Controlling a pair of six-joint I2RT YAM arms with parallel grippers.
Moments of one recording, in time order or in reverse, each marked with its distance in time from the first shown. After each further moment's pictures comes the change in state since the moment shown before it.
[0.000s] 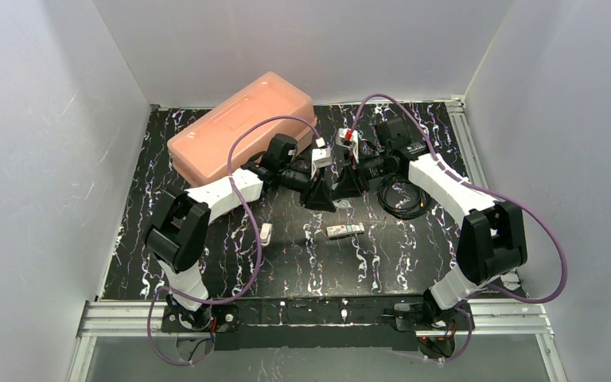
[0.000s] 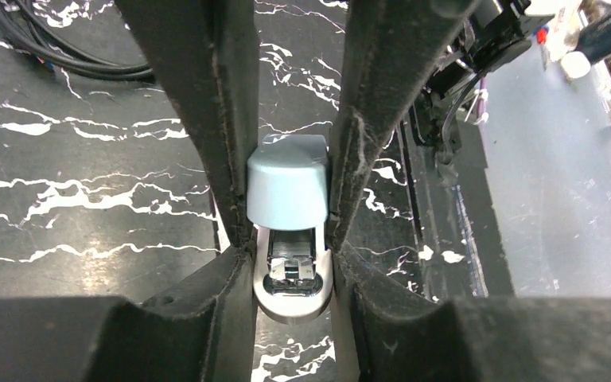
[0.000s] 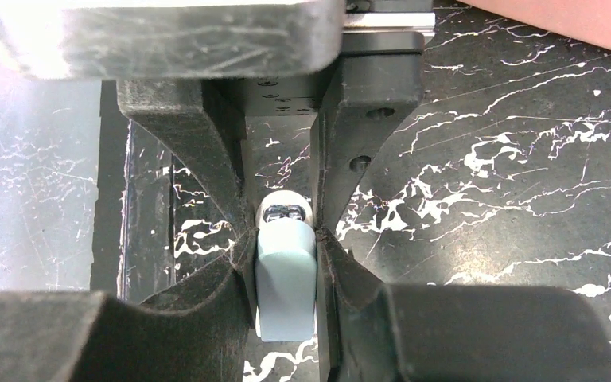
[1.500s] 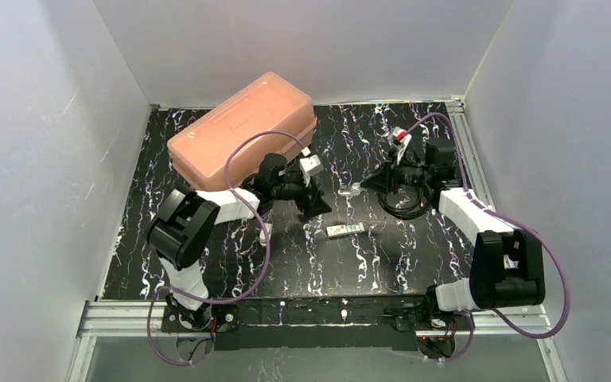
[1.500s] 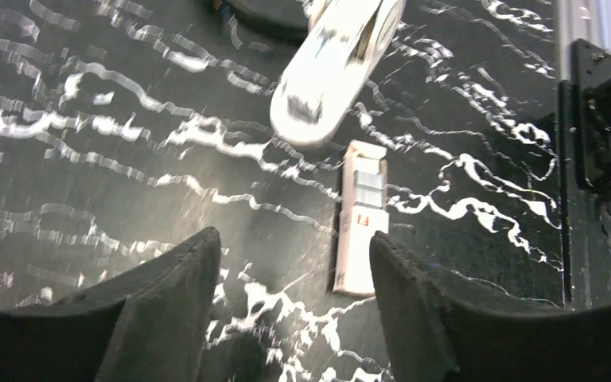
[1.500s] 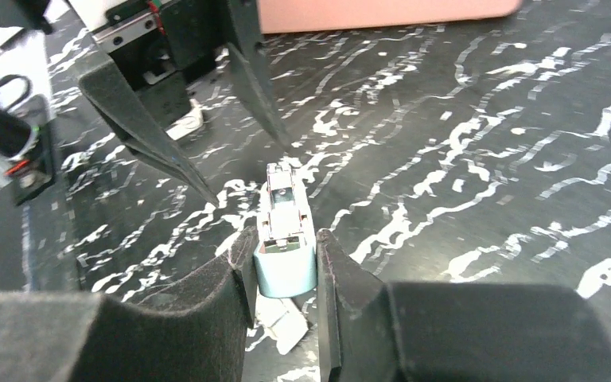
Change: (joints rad) left arm 0.009 0.023 -0.275 0.537 -0.294 -0.158; right arm -0.273 -0.202 -0.449 0.681 0.018 0.385
